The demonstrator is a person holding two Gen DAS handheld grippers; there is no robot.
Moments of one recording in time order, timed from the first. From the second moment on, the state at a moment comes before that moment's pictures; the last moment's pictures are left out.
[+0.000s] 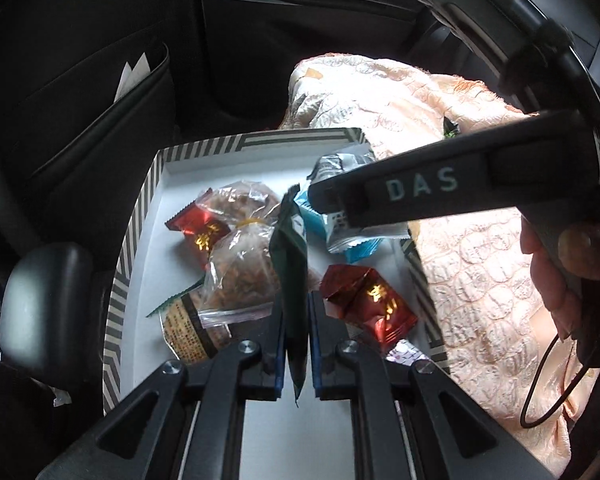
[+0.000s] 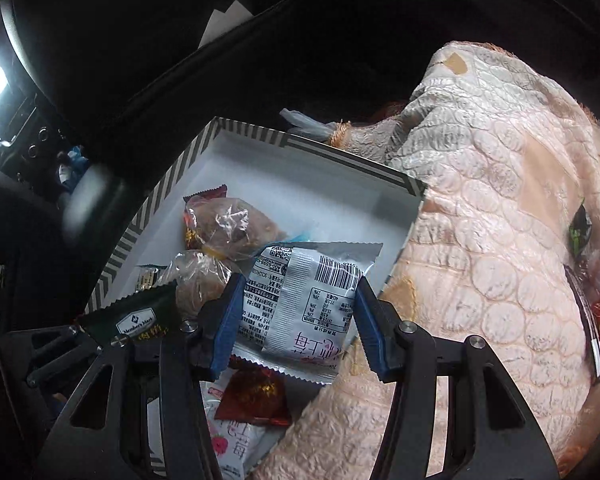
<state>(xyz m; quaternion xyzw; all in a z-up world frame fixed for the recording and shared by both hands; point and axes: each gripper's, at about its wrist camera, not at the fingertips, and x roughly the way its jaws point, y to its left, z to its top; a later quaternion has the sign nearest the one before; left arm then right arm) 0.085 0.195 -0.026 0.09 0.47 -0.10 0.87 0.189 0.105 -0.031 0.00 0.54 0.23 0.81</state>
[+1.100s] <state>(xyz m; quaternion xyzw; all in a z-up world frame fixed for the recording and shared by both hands) 0.093 0.156 0.005 0.09 0.43 -0.09 0.90 0.166 0.017 -0.005 0.13 0.52 0.19 0.82</state>
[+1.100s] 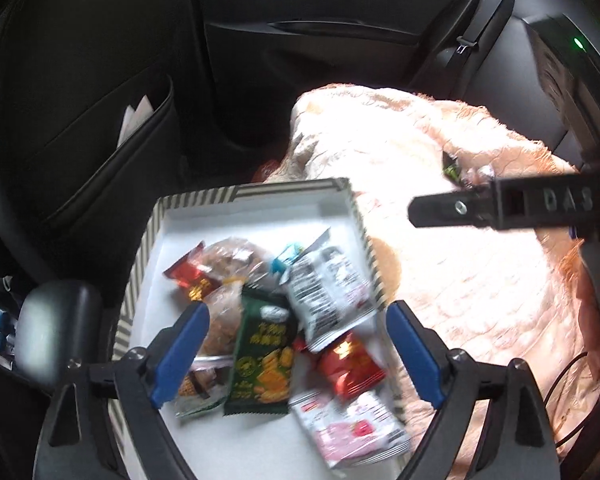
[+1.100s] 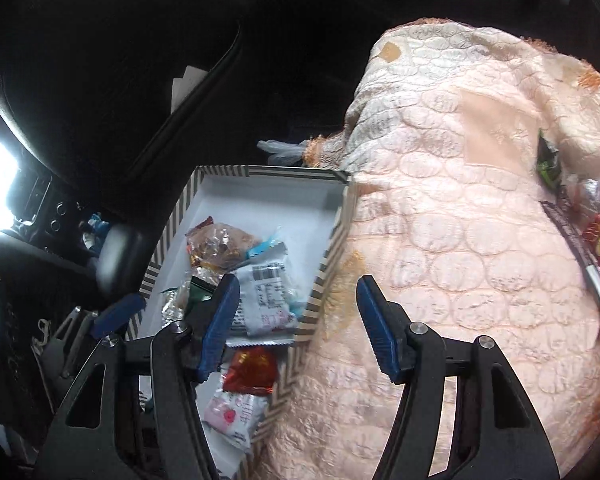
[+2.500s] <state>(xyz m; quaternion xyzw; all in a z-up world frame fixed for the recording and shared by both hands) 0.333 -0.115 -0.098 0.00 0.56 -0.14 0.82 0.137 -0.210 -0.007 0.16 0.51 0.05 0.84</state>
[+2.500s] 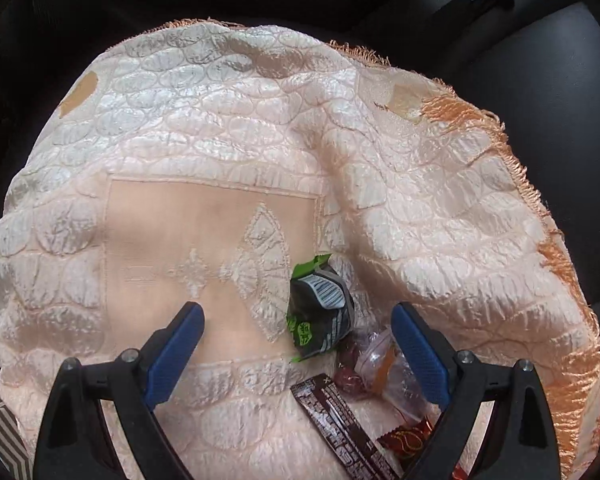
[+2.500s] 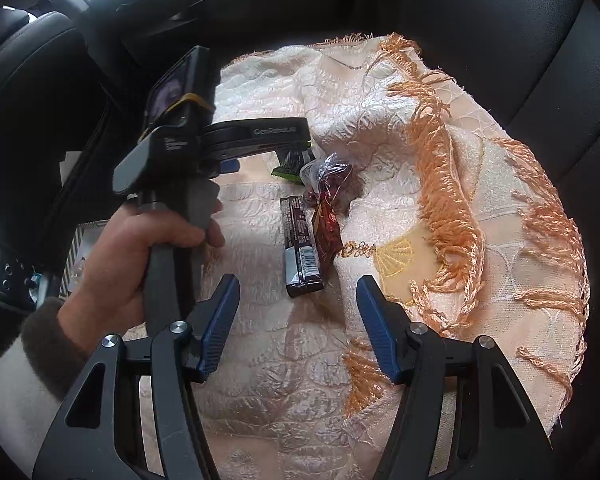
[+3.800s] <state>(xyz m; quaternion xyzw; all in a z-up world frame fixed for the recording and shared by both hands) 0.259 0.003 -0.049 0.01 0.52 -0.13 0.85 0.303 -0.205 -0.103 0.13 0.61 -0.05 0.78</state>
